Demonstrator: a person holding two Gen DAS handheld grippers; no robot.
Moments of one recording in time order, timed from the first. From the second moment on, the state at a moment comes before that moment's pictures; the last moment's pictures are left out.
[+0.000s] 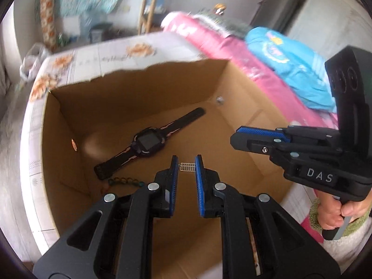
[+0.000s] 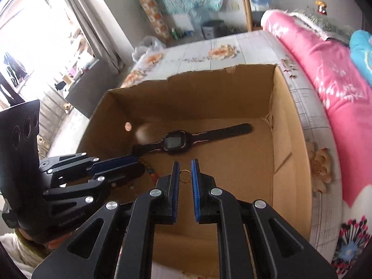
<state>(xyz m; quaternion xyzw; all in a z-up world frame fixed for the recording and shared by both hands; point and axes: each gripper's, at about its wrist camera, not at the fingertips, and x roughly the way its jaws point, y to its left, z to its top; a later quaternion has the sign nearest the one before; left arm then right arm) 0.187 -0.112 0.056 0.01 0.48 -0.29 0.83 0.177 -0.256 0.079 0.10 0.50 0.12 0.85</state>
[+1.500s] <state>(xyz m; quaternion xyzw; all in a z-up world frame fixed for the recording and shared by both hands) 0.140 -0.087 0.091 -0.01 0.38 -0.29 0.88 0.101 -0.298 0.135 0.15 0.37 0.05 0.92</state>
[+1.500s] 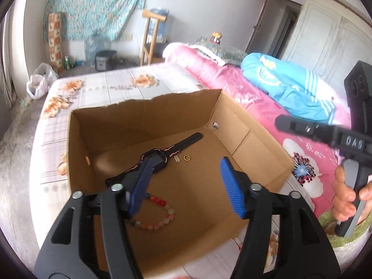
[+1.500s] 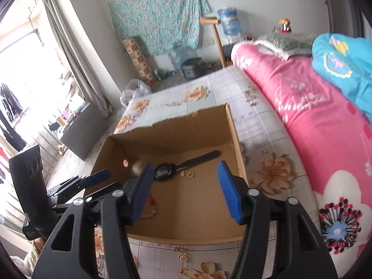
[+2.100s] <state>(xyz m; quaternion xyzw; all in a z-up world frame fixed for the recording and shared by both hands) 0.065 -0.066 0.092 0.00 0.37 -0.28 0.89 0.035 -0.280 0.156 0.07 0.35 0.01 0.93</state>
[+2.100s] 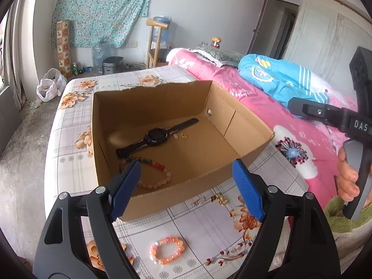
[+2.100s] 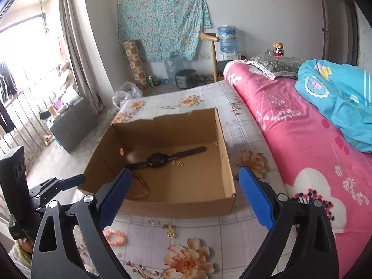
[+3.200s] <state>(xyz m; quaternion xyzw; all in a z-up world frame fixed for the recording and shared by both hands) 0.031 -0.102 0.014 0.11 0.40 -0.26 0.87 0.000 -0.287 0.049 0.05 0.43 -0.04 0.90</state>
